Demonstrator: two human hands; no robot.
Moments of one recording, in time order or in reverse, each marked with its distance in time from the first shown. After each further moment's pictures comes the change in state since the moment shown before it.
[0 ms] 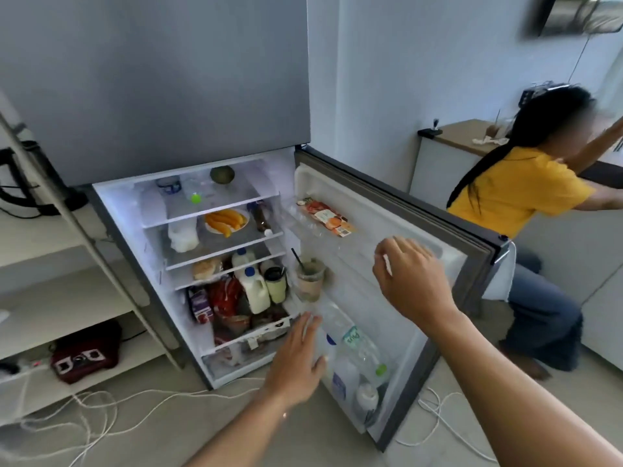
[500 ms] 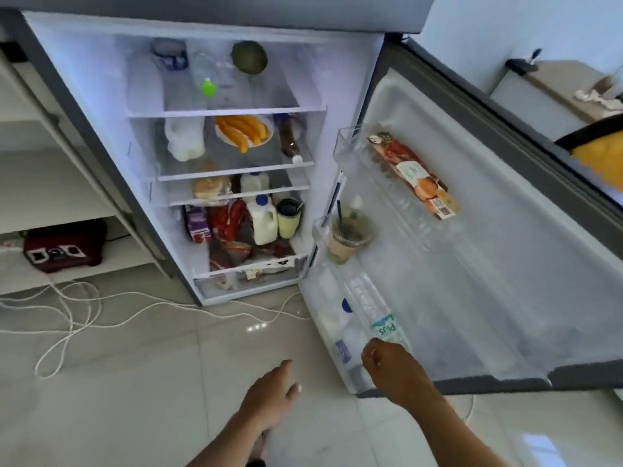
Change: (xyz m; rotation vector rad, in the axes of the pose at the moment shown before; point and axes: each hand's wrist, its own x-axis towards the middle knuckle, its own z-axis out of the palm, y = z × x) left_hand -0.006 -0.157 0.121 -0.274 -0.463 -0.496; right_hand -0.066 -0.017 0.215 0.133 -1.057 0.376
